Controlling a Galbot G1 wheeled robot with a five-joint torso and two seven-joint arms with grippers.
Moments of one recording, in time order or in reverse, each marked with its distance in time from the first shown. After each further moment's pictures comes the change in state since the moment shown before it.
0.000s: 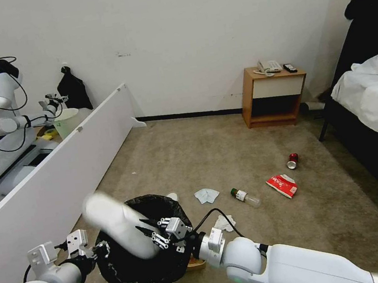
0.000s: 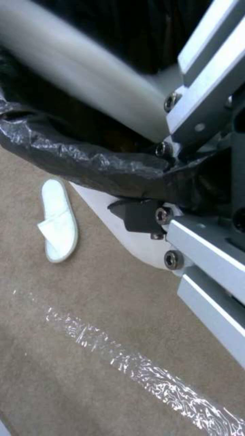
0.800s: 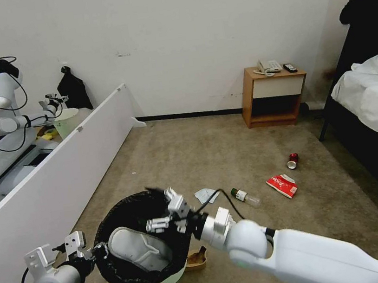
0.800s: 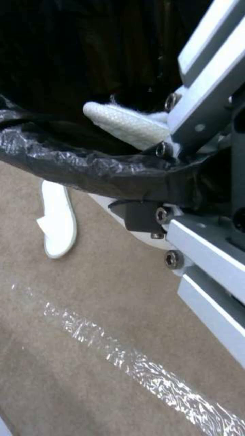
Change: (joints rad) left arm 0.020 -0.015 -0.010 -0.008 0.011 -0.001 -0.007; right arm 0.032 -0.049 0.172 0.161 0.060 -0.019 0.018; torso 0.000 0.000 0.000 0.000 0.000
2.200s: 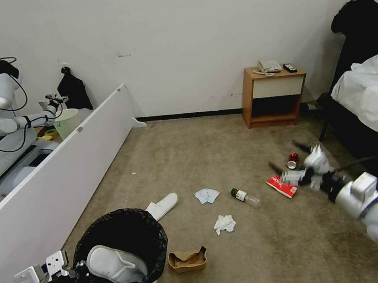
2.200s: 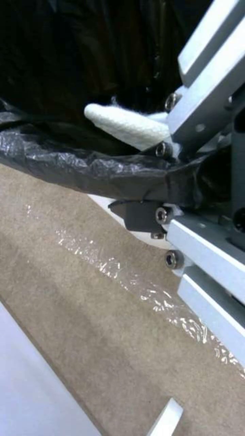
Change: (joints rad) left arm 0.072 -0.126 -0.067 0.074 0.297 0.001 0.075; right arm -0.845 -0.601 0.846 0.134 -0.125 -0.215 0.044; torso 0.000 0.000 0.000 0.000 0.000
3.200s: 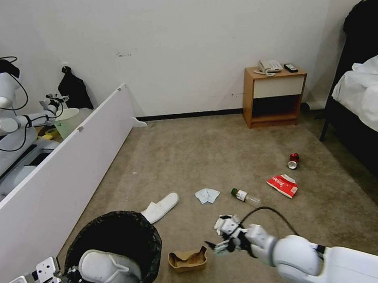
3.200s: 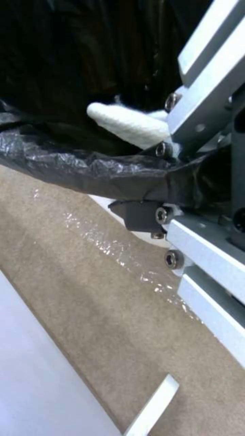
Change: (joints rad) left arm 0.031 -0.047 -0.056 -0.005 0.062 0.000 0.037; right arm 0.701 0.415 -0.874 -0.140 0.128 -0.503 0.084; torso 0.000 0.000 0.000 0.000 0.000
